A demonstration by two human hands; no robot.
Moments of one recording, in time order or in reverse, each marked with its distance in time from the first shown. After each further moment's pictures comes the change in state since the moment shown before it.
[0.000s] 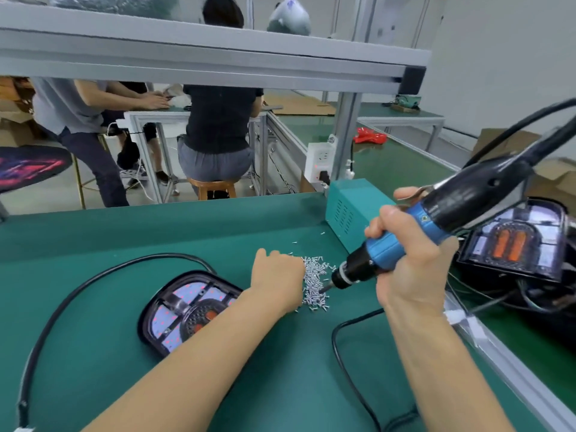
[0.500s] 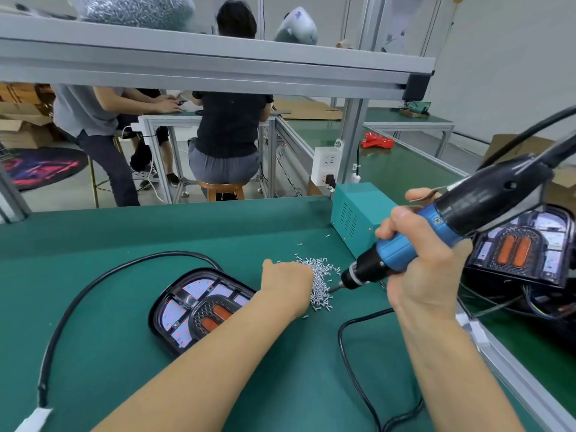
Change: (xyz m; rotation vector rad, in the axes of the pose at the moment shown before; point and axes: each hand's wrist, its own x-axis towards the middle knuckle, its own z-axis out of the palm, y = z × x) left_hand -0.006 0.011 -0.001 0.017 -0.046 0.006; right_hand 0.001 -0.011 -0.007 0.006 -0.036 -0.029
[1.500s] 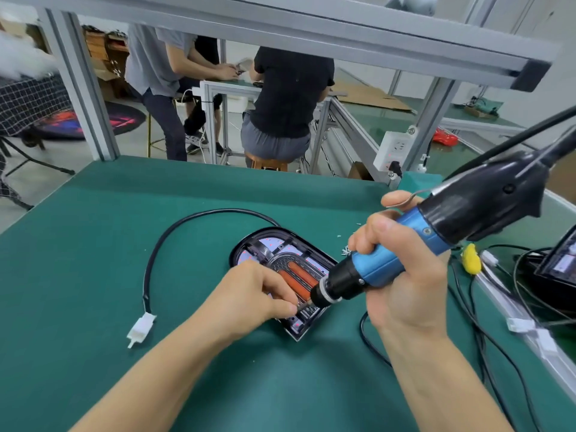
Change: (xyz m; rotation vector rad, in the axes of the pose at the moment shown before) left_hand -0.159 -0.103 0.008 -1.114 0.026 -0.255; right_hand -0.094 0.008 0.074 0.152 -0.327 0.267
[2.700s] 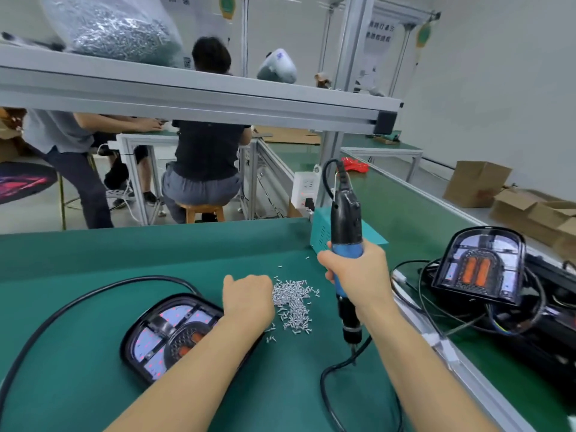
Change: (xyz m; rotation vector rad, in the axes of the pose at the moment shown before) left_hand 0.137 0.069 0.094 0.996 0.144 0.081; right_hand 0.083 -0.010 -0.118 -0.756 0.284 0.245
